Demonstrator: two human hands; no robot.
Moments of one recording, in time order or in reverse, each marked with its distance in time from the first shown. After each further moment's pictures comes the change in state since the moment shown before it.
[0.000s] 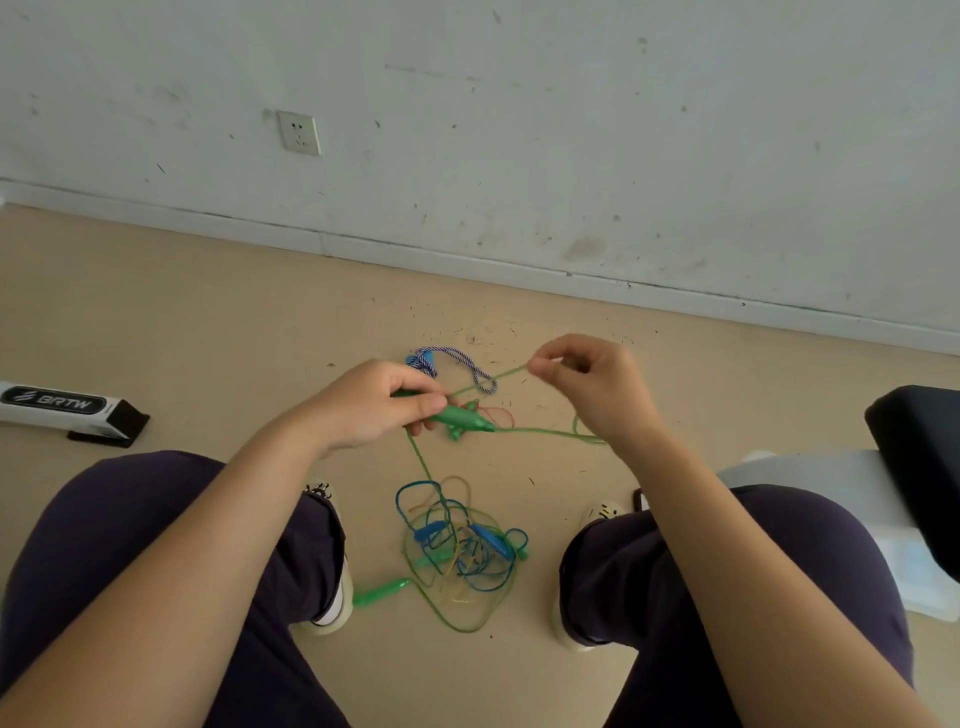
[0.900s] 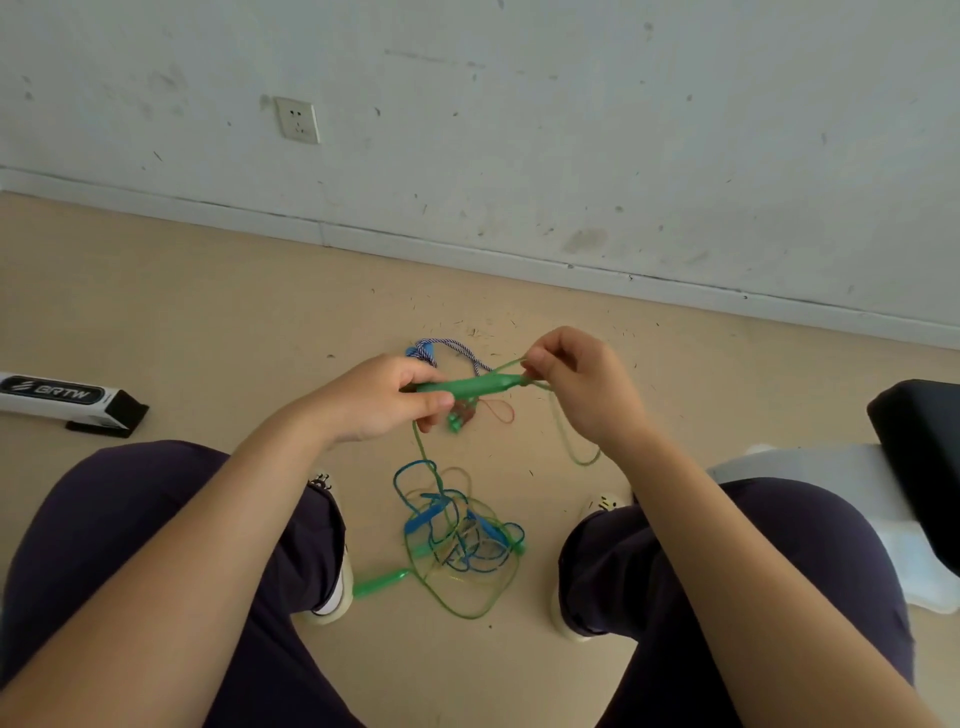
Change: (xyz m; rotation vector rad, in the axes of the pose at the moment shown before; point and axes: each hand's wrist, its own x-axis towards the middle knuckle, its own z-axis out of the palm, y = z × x) left_hand 0.005 -0.003 0.003 0.056 -0.081 0.016; right_hand -0.003 0.002 0.014 -0.030 -0.048 -0.023
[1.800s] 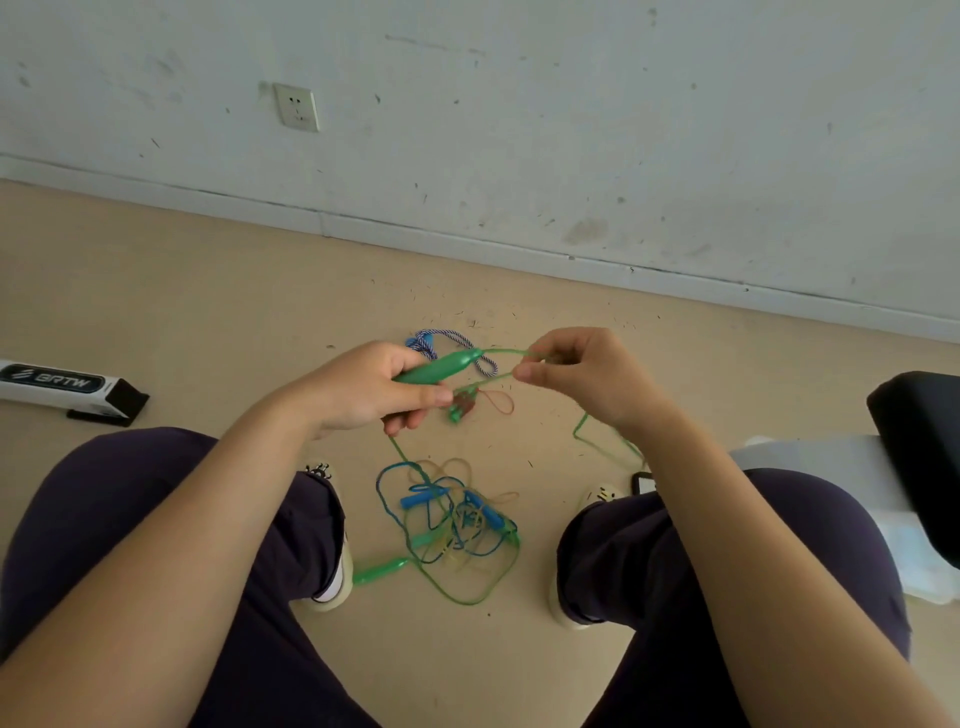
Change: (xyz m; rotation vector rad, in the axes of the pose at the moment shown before) left_hand -0.009 0.003 -0.002 -0.170 -0.027 -0.059; right_hand -0.003 -0.007 -0.017 0.016 -0.196 0.049
